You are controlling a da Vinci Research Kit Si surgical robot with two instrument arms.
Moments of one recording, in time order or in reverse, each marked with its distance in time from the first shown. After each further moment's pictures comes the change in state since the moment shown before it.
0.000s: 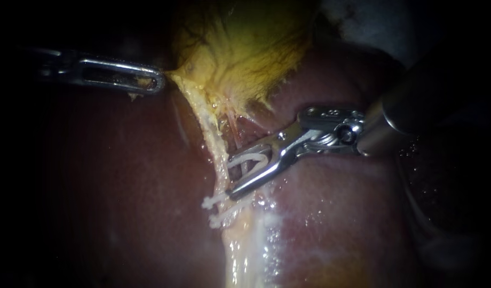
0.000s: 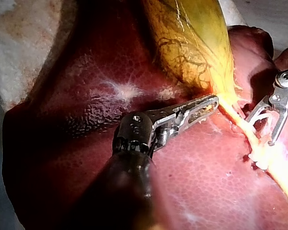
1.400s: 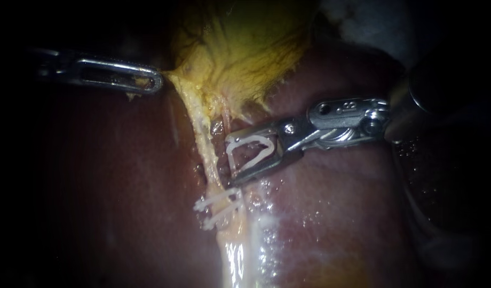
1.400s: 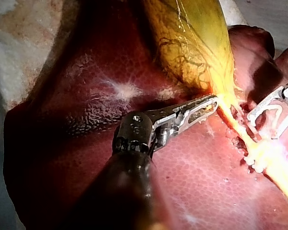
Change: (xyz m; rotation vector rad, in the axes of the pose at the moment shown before) right arm 0.004 -0.004 -0.001 -0.105 -0.055 -0.221; left arm 0.000 0.000 0.000 0.002 0.001 0.000
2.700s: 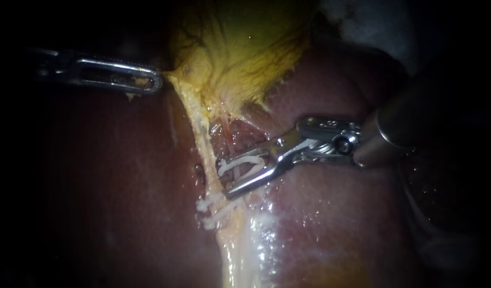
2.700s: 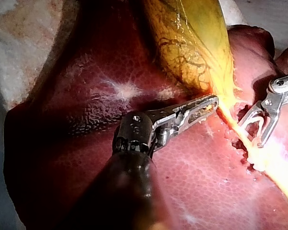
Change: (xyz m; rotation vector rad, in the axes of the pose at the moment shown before) right arm -0.008 0.005 0.005 0.140 0.103 0.243; left arm 0.000 0.000 0.000 0.000 0.000 0.000
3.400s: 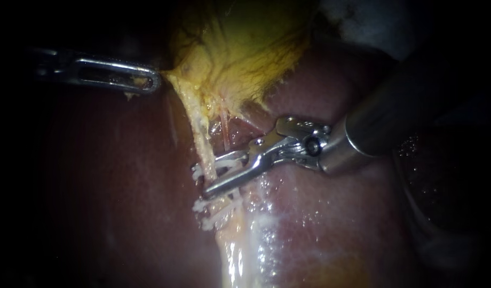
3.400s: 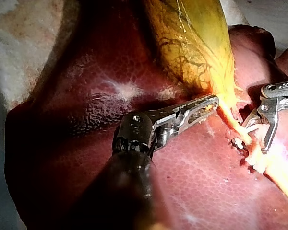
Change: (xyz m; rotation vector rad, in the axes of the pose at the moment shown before) right arm 0.001 -0.001 0.003 0.174 0.198 0.141; left arm 0.000 0.000 0.000 0.001 0.001 0.000
